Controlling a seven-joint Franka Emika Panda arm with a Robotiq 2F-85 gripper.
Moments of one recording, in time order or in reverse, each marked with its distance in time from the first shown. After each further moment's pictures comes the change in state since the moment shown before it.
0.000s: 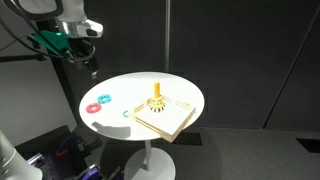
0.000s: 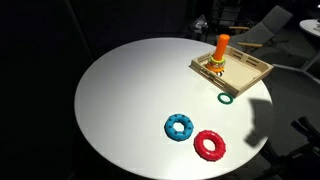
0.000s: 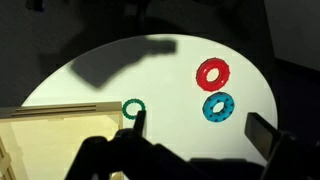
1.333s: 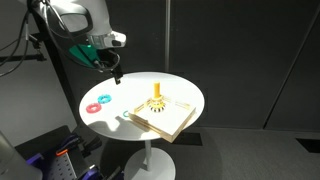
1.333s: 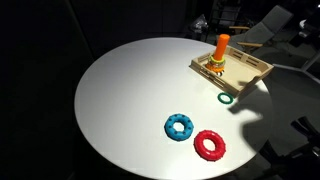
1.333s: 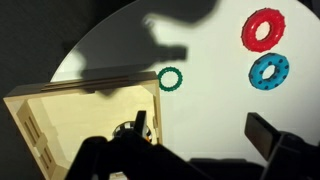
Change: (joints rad) arm -0.076 0.318 0.013 0.095 -0.020 0.283 0.004
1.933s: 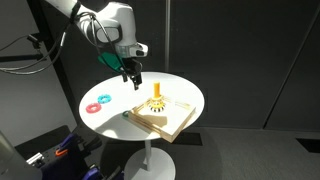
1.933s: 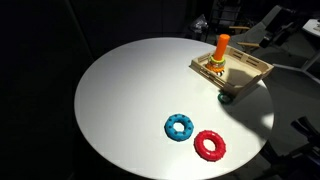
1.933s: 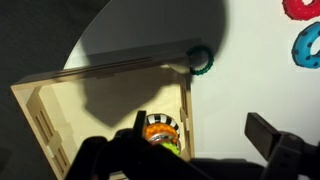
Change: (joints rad) arm -0.060 0.328 -0.001 0.217 -0.020 0.048 0.007
